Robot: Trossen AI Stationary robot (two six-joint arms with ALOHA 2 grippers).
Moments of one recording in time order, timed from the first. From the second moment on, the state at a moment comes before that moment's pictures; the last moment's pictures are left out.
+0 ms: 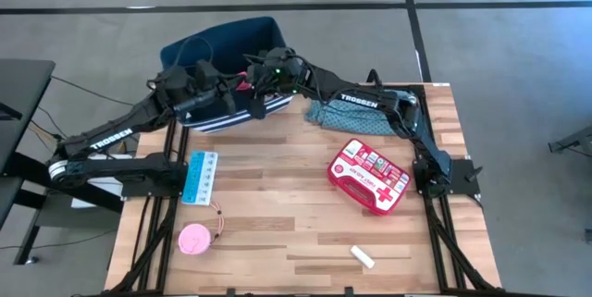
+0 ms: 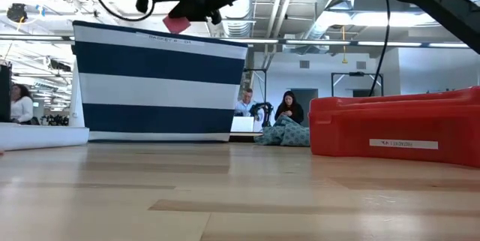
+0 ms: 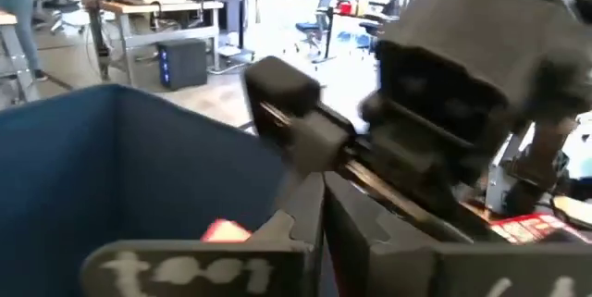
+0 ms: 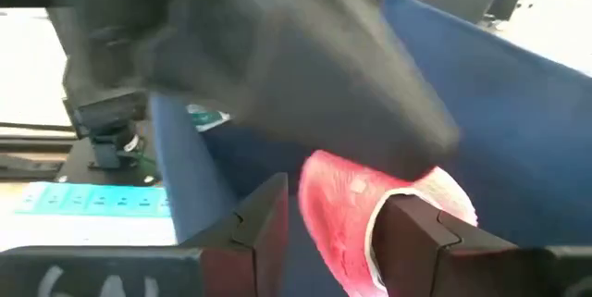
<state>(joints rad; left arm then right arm) 0.57 0.93 0.87 -0.02 0.00 -0.10 -0.30 2.25 2.28 -0.36 -0.11 -0.27</state>
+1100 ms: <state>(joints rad) 0.58 0.76 0.87 -0.24 -0.16 0.01 -0.24 2.12 2.34 -0.43 0.13 -0.40</state>
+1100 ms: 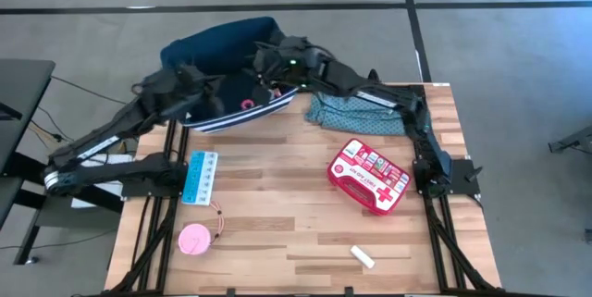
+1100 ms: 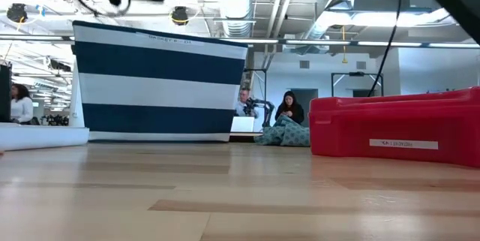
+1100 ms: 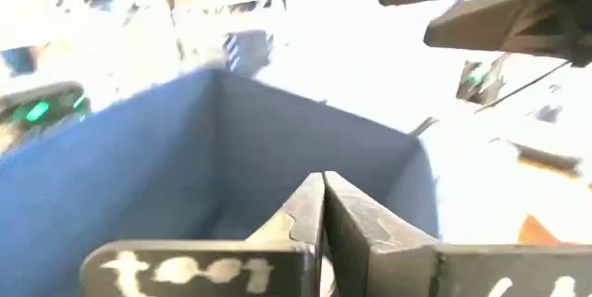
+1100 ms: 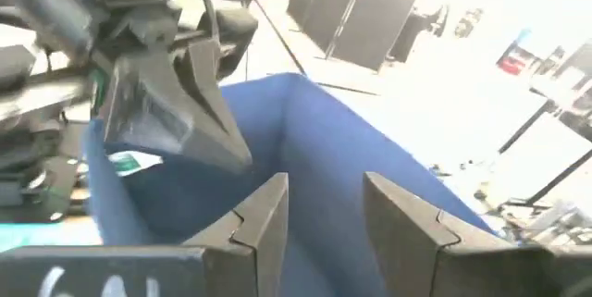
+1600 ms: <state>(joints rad) 0.51 0.44 0.87 -0.21 0.25 -0.08 0.09 1.80 2.34 -1.07 0.30 -0.15</state>
